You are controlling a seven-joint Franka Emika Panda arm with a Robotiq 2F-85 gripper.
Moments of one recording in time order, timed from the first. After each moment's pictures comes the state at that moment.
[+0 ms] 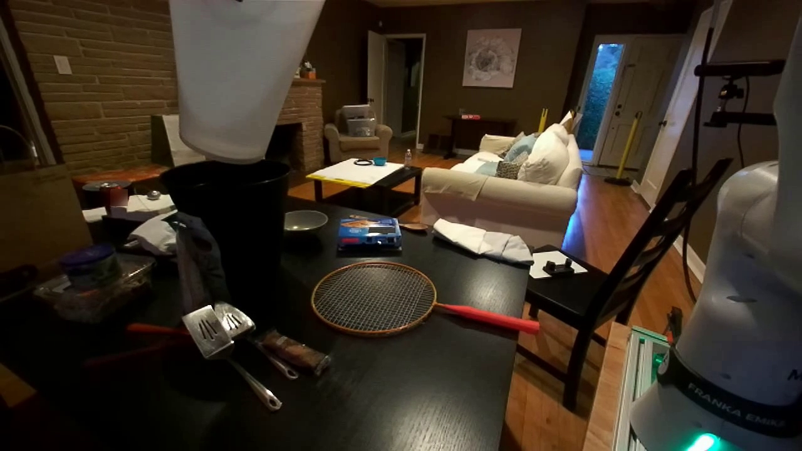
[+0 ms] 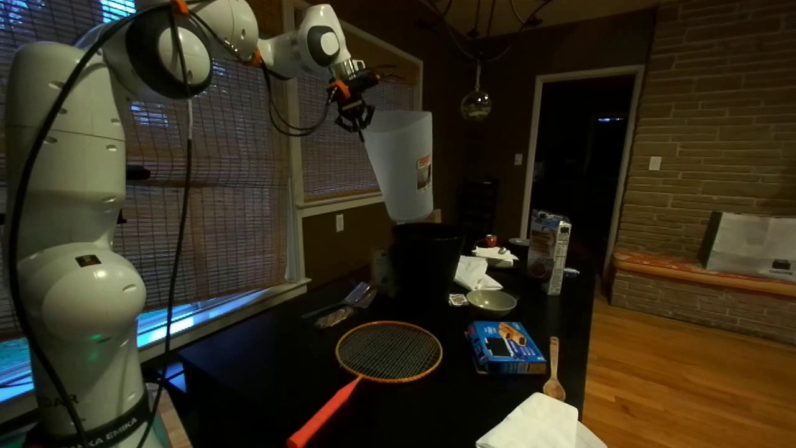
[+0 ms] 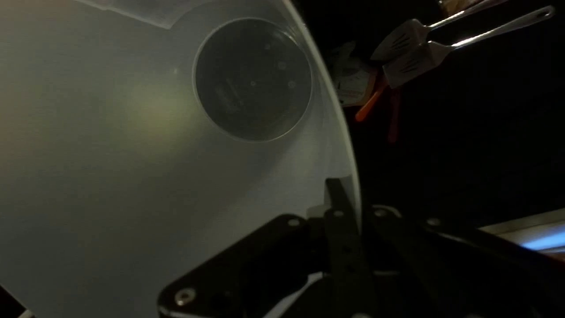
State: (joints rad) arm 0.18 0.13 0.14 -1.34 -0.13 1.98 -0.72
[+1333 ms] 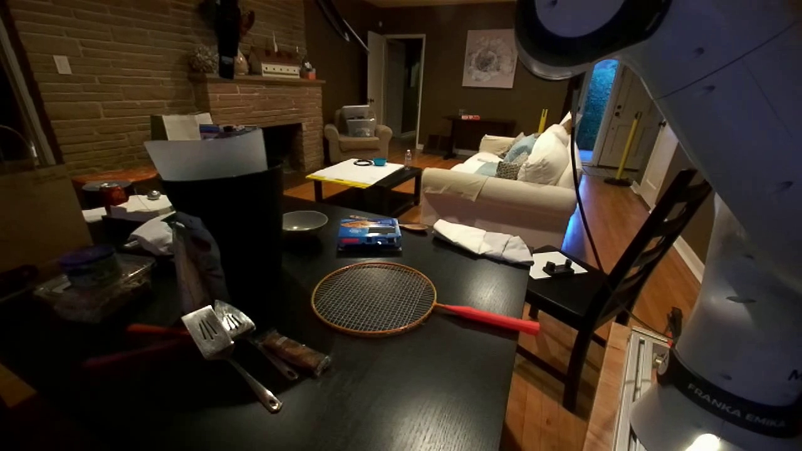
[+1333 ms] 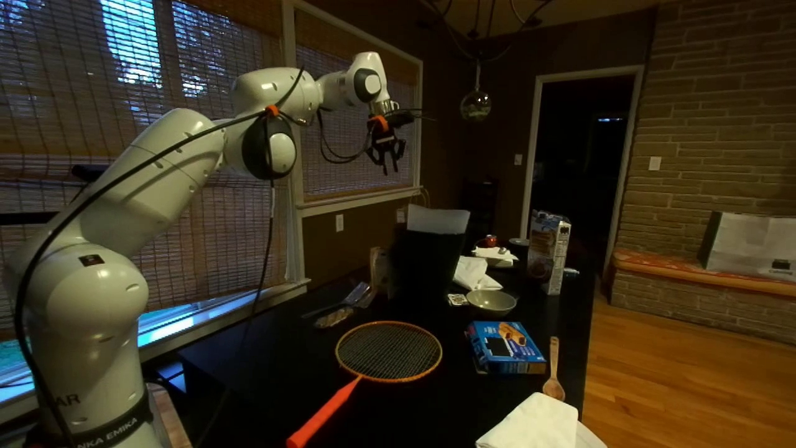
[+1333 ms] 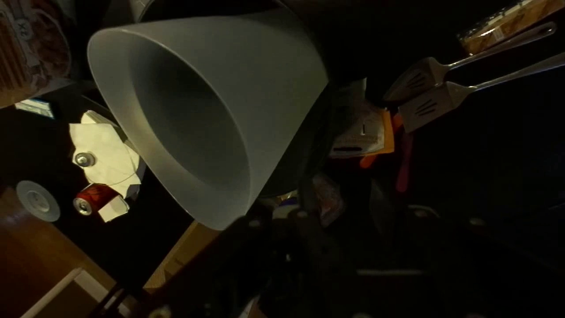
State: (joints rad) arm 0.20 0.72 0.10 -0.60 -0.16 1.66 -0.82
